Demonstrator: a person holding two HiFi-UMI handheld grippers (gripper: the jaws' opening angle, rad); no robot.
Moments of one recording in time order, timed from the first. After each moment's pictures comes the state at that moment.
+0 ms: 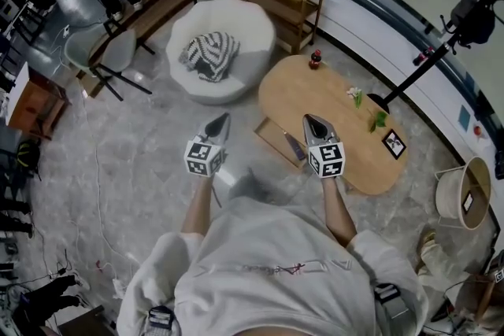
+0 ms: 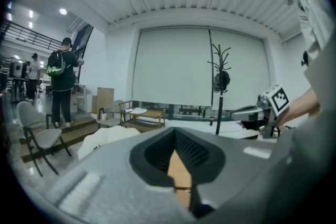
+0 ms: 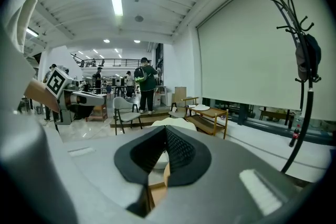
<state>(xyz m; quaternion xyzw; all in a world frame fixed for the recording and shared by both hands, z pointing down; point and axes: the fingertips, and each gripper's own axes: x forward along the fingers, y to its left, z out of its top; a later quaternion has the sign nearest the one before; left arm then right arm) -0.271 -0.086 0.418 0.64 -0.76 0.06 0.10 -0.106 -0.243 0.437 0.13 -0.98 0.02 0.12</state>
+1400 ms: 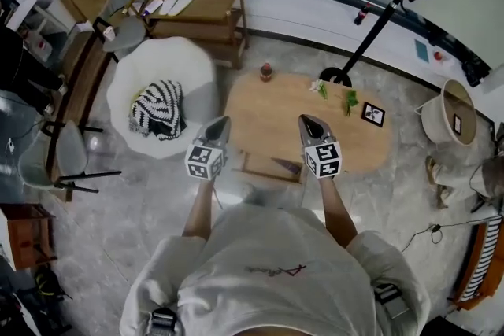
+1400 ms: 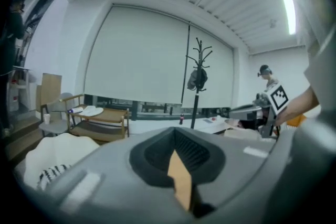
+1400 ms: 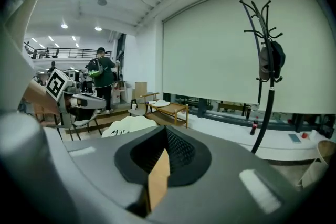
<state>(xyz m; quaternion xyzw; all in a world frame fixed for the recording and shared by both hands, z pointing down) -0.382 -0.338 0.435 0.81 -0.58 0.07 0.11 -0.176 -0.398 0.436 0.35 -0.92 0.06 0.14</state>
